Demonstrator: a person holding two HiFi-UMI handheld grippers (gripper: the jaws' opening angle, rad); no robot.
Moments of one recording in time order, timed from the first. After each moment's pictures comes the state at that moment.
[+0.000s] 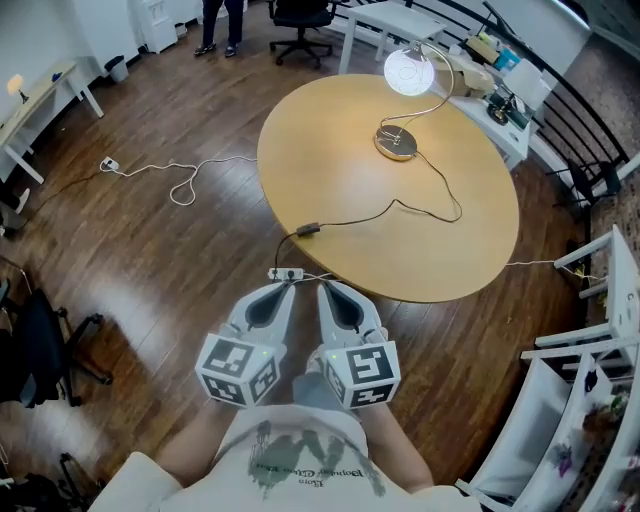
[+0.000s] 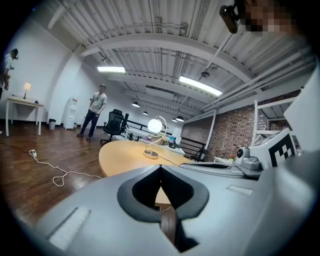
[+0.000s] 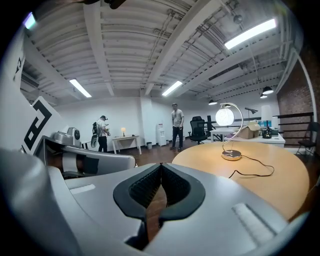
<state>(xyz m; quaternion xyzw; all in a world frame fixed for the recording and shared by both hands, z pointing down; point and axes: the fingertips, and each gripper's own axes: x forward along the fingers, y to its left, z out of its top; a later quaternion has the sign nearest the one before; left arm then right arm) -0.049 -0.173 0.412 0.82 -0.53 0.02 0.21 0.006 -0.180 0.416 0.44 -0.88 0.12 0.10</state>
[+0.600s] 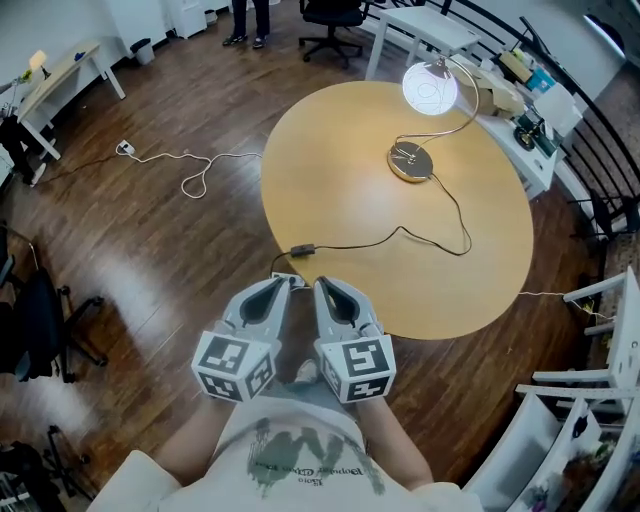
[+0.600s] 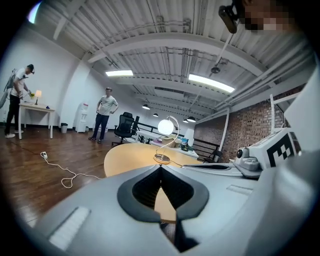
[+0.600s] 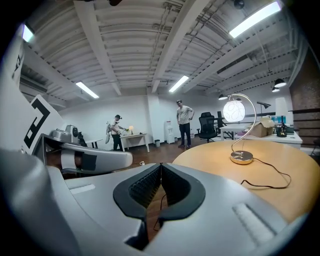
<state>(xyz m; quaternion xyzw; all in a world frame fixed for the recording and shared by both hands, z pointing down) -0.037 -0.246 0.419 0.78 -0.59 0.03 0.20 0.021 -0.262 0.429 0.38 -0.91 0.13 0.12</state>
